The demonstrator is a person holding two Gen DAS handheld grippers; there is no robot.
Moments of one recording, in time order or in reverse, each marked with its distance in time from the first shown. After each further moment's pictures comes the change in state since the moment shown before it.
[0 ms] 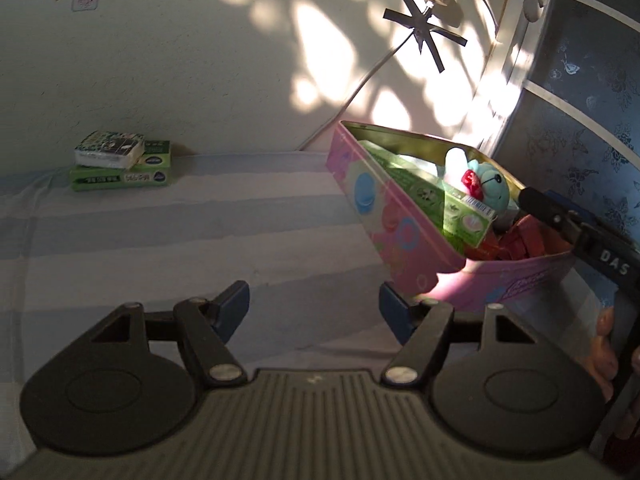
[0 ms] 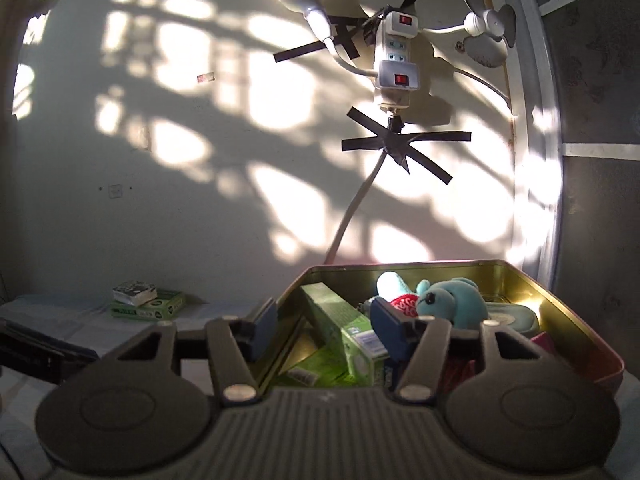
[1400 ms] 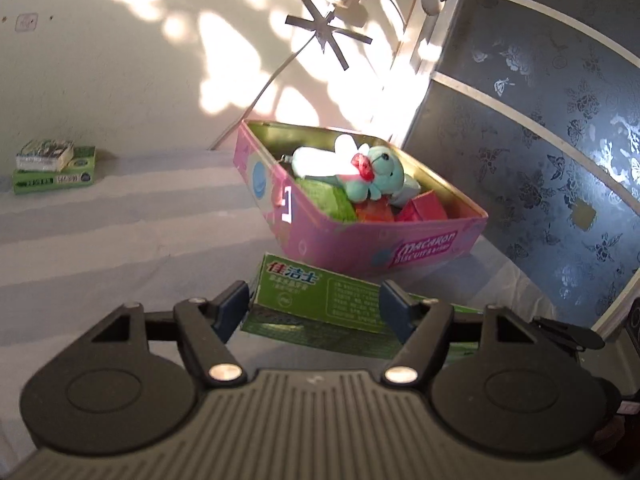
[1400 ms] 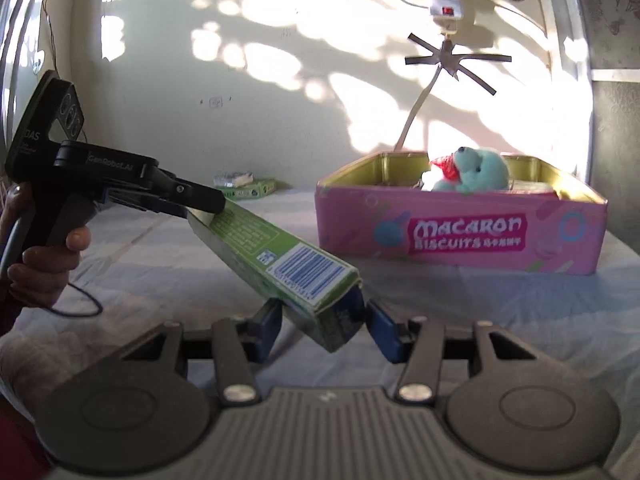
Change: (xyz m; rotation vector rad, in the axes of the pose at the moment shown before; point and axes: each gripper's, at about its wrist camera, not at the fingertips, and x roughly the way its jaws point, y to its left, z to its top) left arm -0.039 -0.050 -0.013 0.081 -0.054 -0.234; right arm -0.112 -0.010 -0.072 -0.019 0.204 0.198
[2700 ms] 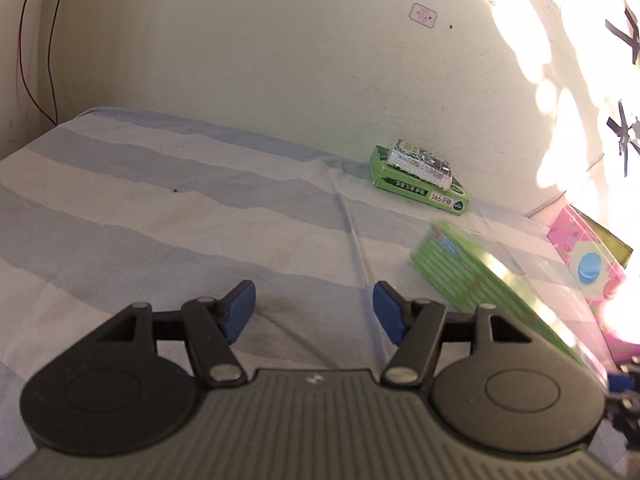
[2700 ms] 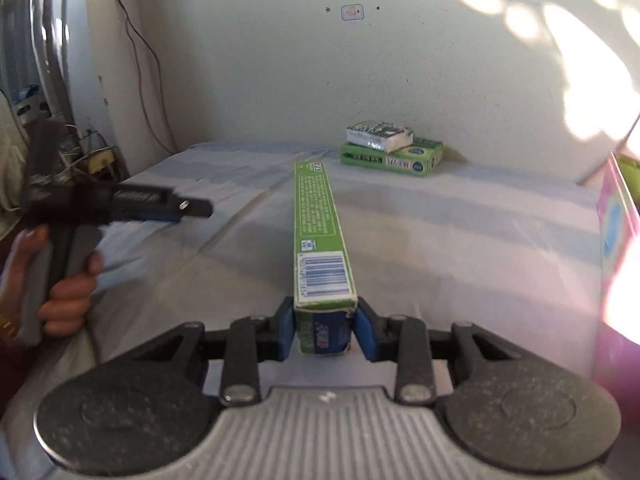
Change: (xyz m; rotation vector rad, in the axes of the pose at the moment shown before) left arm -0.081 0.214 -0.048 -0.338 -0.124 0.598; right arm 0.179 0.117 0.047 -0.155 0.278 0.340
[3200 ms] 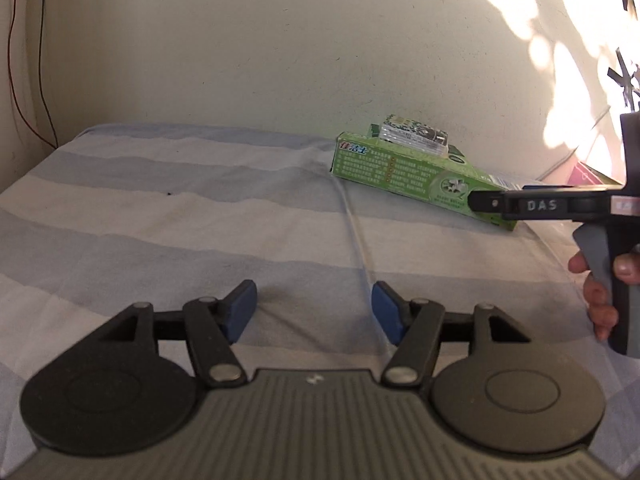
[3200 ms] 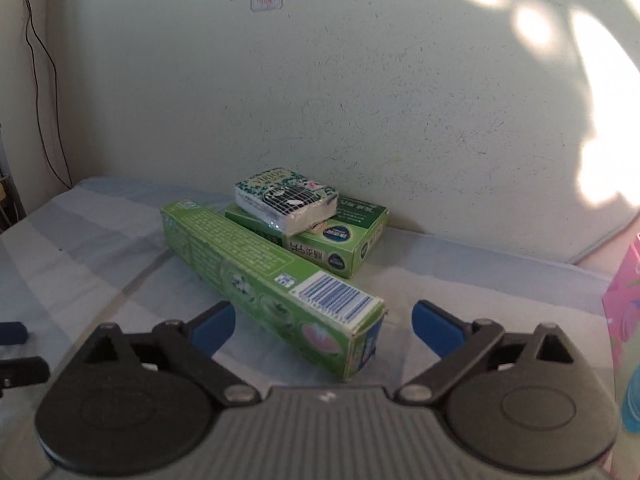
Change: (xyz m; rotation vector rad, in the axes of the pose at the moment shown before) left arm 0.013 -0.017 -0.001 0.099 0.036 0.077; right arm 0.155 -0.051 0.118 -0.011 -0.016 -0.230
